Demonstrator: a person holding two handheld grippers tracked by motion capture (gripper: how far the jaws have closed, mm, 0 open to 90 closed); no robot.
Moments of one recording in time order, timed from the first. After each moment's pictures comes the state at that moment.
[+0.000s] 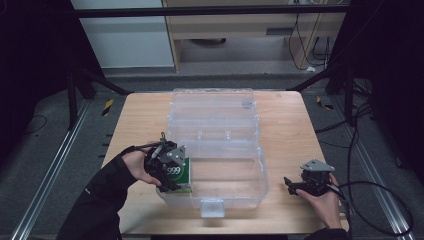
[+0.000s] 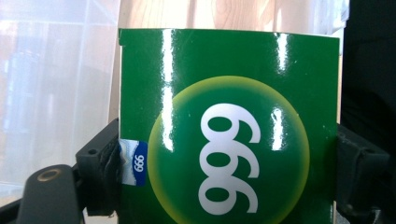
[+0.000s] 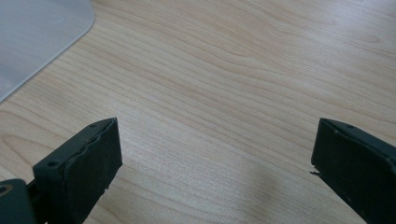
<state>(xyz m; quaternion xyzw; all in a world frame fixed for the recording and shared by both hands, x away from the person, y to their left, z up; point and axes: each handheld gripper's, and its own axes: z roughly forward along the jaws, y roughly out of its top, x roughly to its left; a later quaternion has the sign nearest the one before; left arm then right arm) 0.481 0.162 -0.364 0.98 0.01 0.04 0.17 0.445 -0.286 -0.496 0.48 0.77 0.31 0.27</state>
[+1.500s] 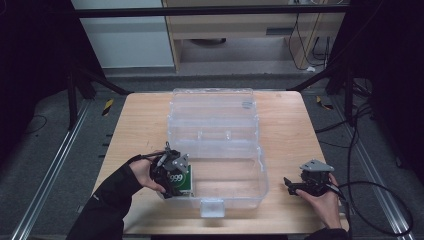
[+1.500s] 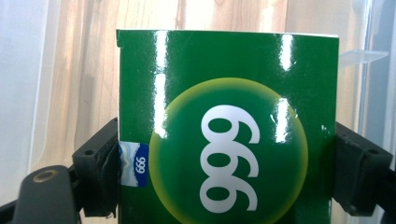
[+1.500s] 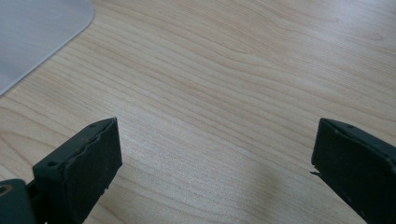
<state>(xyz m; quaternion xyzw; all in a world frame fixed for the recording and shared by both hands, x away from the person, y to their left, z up) 0.483 0.160 -0.403 0.99 0.02 0.03 0.16 0.446 -0.286 -0.498 0.48 0.78 0.31 0.27</state>
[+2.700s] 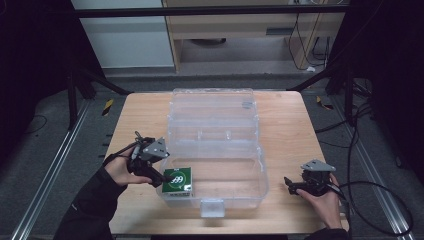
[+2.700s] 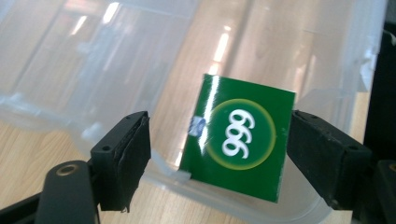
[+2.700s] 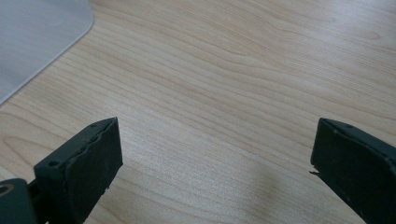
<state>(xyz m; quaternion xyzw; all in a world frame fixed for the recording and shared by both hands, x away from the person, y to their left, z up) 0.474 0.214 -0.358 0.94 0.14 0.10 0.28 0.445 -0.287 -0.497 0.48 0.77 0.32 0.27</state>
